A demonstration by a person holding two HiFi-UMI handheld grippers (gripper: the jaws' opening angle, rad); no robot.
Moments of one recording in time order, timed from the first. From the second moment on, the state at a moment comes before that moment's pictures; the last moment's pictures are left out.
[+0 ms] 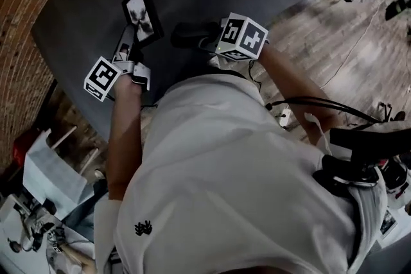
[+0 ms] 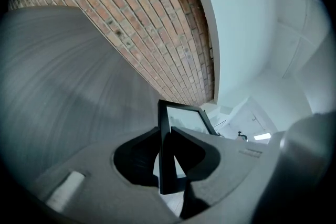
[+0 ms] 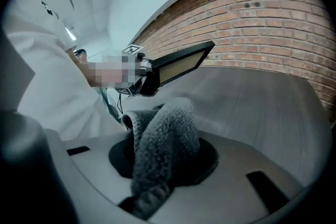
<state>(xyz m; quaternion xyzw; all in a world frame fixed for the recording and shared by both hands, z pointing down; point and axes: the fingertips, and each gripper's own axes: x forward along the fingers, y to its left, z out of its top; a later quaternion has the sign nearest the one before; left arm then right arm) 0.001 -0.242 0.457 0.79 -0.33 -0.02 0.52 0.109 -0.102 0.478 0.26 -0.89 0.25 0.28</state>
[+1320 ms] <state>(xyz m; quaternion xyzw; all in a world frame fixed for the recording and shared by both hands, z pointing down) 0.287 -0.262 0.616 0.80 -0.36 0.25 0.41 0.362 -0.011 0.508 0.47 -0.79 0.36 0.18</state>
